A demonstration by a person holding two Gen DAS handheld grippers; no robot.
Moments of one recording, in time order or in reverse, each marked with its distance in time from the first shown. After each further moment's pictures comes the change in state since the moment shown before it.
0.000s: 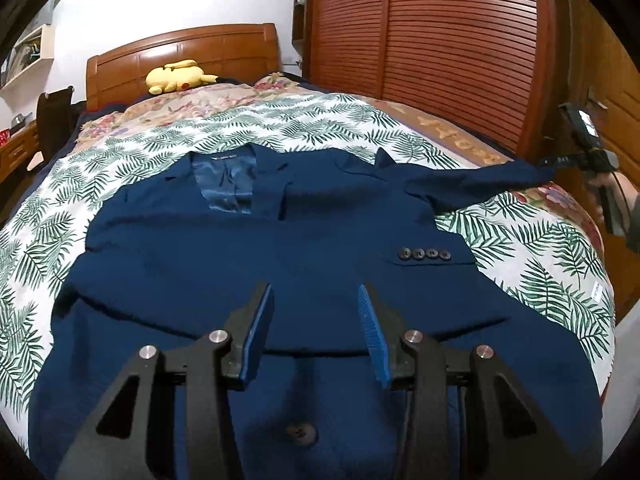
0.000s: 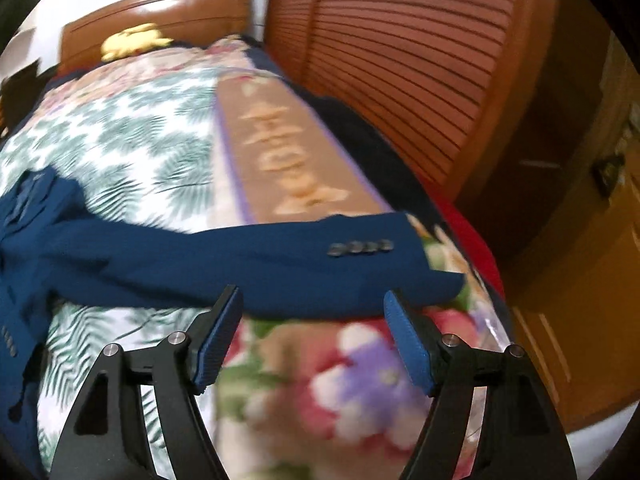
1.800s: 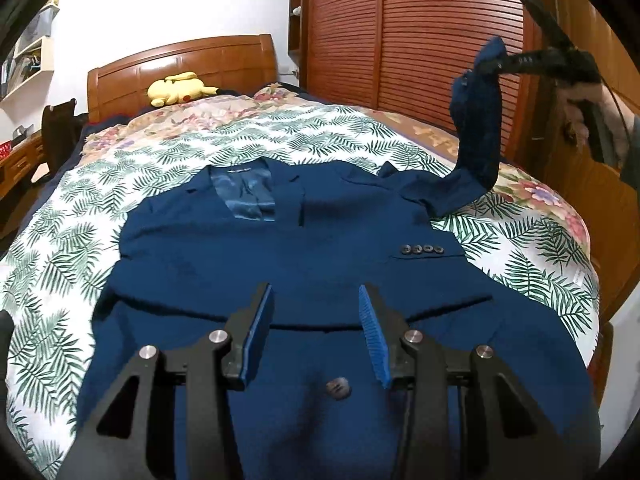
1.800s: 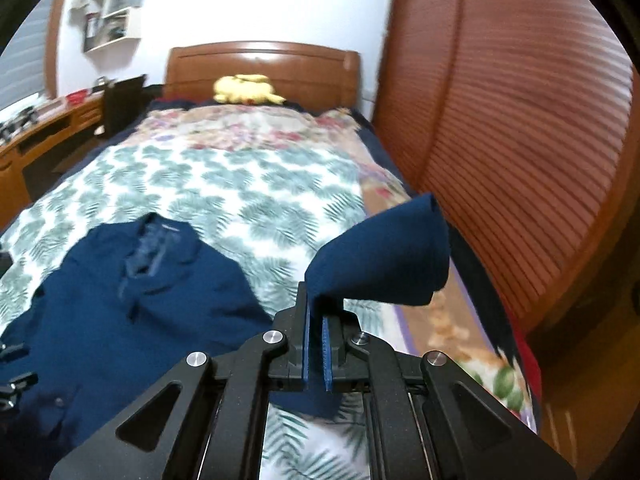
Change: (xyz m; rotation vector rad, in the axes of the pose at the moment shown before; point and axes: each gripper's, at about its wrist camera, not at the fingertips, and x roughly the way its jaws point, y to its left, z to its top) left arm -0.059 0.027 -0.002 0.030 -0.029 -0.002; right arm -0.138 0.168 0.074 -0.246 -0.257 0.272
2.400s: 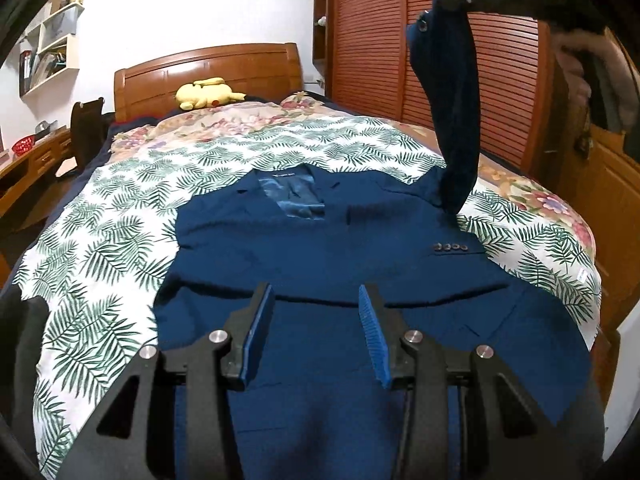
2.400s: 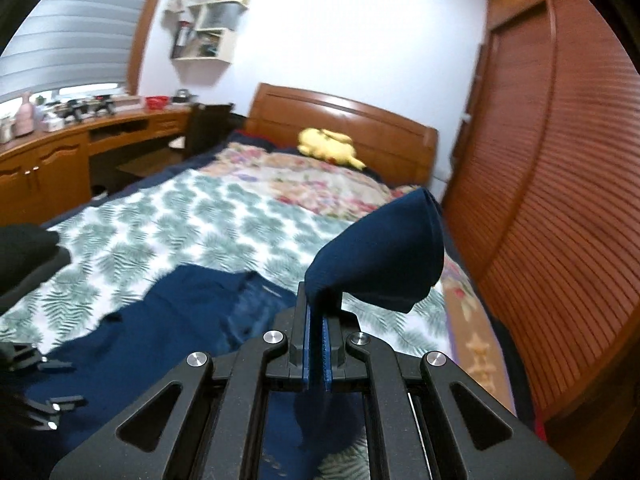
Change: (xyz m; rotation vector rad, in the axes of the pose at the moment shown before) left arm -0.052 0.047 -0.015 -0.032 -0.031 0.061; right arm -0.061 0.160 0.061 -0.211 -0.200 0.153
